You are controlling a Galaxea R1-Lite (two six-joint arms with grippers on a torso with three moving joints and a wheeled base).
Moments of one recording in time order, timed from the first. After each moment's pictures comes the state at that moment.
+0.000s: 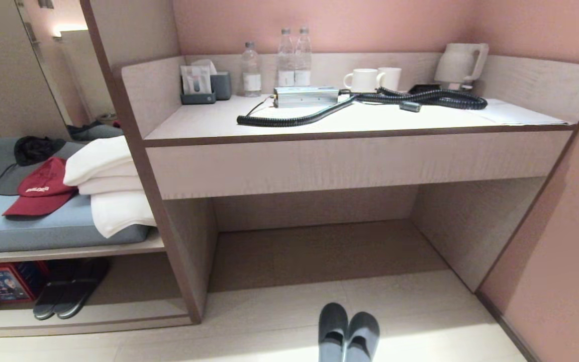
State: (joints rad) left arm 0.00 0.00 0.00 0.00 0.00 -0.01; right arm -0.01 0.00 0.00 0.01 0.03 -0.07
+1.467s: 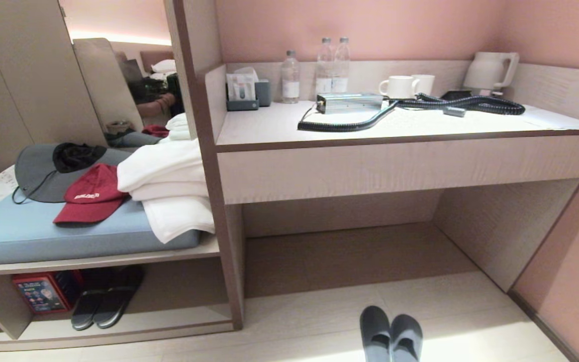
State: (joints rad) left arm 0.00 0.00 0.00 0.00 0.00 -0.01; right arm -0.01 0.00 0.00 0.01 0.03 -0.07
